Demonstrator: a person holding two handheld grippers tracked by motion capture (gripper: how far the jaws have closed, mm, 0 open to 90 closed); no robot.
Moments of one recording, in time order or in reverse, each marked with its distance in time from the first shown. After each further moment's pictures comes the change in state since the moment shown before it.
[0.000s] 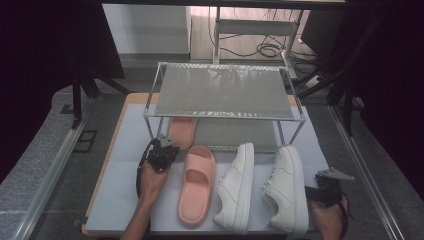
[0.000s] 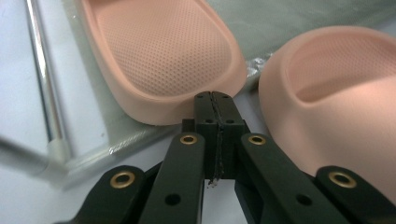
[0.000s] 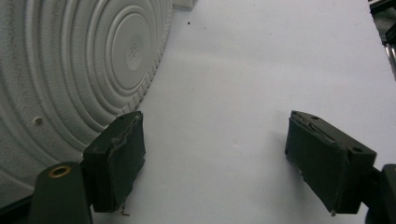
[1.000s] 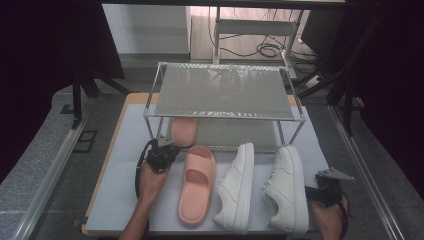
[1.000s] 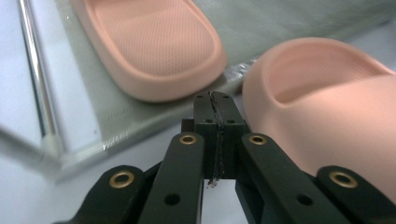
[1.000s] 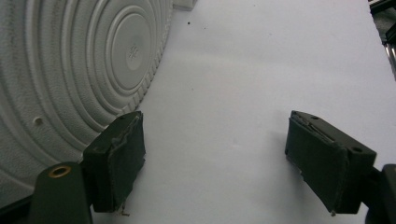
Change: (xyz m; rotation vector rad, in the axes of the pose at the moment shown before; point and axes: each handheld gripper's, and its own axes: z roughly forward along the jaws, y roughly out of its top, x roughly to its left) left arm 0.001 -0.005 -0.018 -0.030 -0.051 -0.049; right arm 0.000 0.000 0.000 0.002 0.001 -0.001
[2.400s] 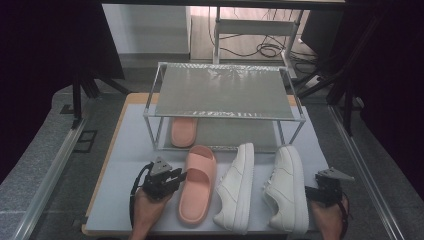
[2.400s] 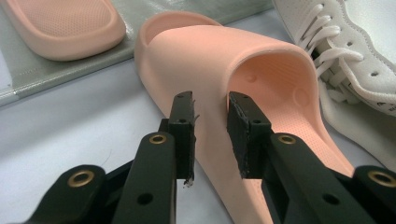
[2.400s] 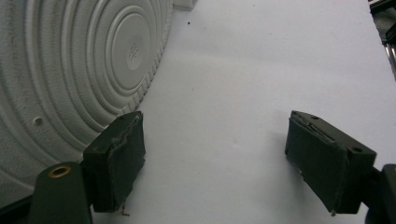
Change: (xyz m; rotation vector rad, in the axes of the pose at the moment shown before) left arm -0.054 -0.032 -0.058 -0.044 -0.157 0.007; right arm 0.000 0.000 0.000 -0.002 -0.001 0.001
